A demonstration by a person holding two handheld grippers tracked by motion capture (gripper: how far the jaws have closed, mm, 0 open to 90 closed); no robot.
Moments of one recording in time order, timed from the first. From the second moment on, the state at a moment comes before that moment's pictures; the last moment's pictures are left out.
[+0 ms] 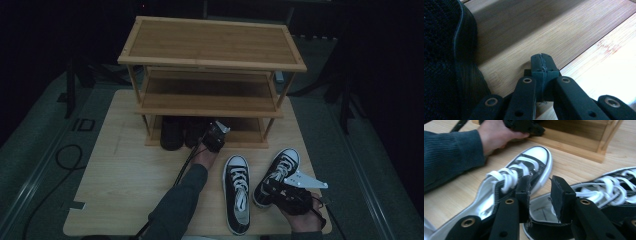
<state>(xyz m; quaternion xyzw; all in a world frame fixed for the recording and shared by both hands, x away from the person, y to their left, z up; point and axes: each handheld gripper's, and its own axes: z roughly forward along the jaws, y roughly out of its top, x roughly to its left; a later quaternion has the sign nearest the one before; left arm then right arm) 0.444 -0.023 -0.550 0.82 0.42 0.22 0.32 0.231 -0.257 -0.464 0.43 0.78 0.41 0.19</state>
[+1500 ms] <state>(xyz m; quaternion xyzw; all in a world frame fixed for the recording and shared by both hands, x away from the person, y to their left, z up) 0.441 -0.025 -0.551 0.82 0.42 0.24 0.32 0.225 -0.194 -0.485 0.46 0.83 0.28 0.16</state>
